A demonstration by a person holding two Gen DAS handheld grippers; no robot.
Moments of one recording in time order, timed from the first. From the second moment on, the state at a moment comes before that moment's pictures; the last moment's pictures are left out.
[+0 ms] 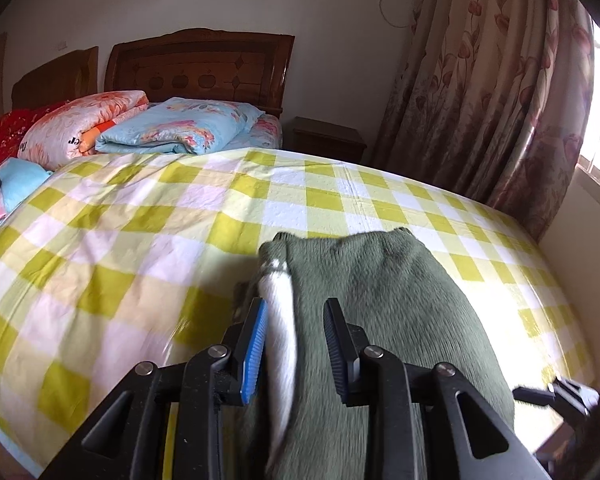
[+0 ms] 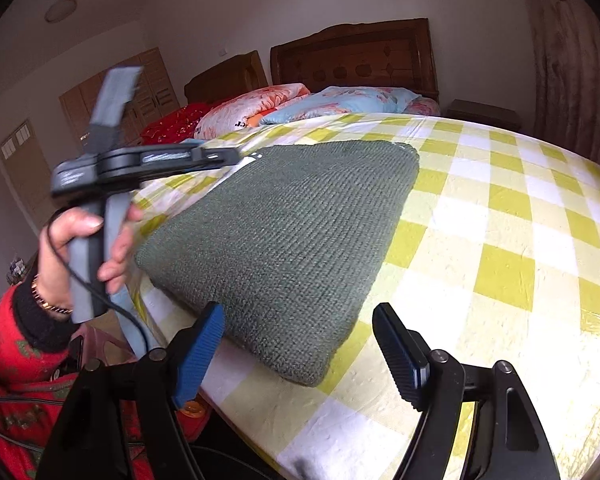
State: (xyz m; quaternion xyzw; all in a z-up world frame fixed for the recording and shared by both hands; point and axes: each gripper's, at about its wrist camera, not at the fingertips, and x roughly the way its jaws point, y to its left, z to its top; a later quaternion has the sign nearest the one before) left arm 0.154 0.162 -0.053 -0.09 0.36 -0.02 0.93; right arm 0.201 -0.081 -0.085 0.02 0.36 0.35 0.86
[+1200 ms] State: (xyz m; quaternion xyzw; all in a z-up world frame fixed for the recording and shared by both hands) left arm 0.002 0.096 -0.046 0.10 0.24 0.03 0.97; right arm 0.100 -0.098 -0.054 -0.07 0.27 0.23 0.93
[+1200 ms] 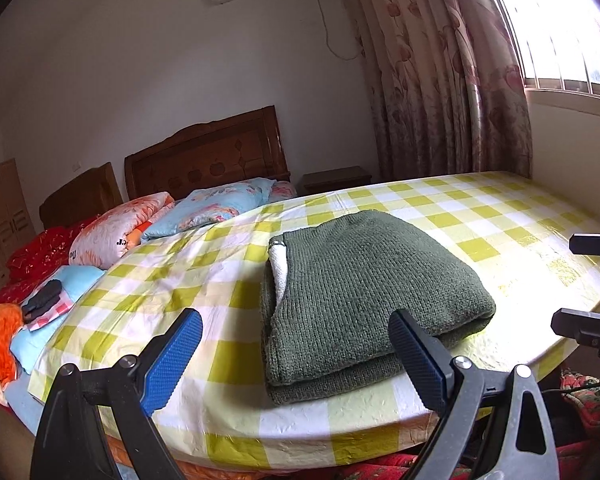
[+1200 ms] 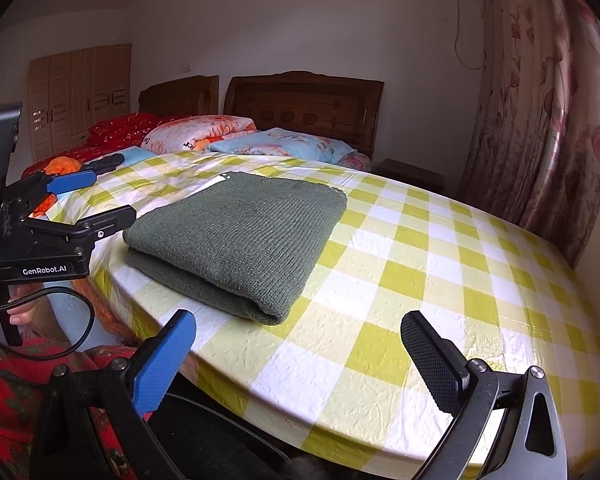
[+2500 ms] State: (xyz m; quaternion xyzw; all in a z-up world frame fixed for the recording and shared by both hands) left arm 0.006 0.099 -0.049 0.10 0.25 0.02 0.96; right arm 0.100 -0.094 -0.058 -0.07 0.28 0.23 0.93
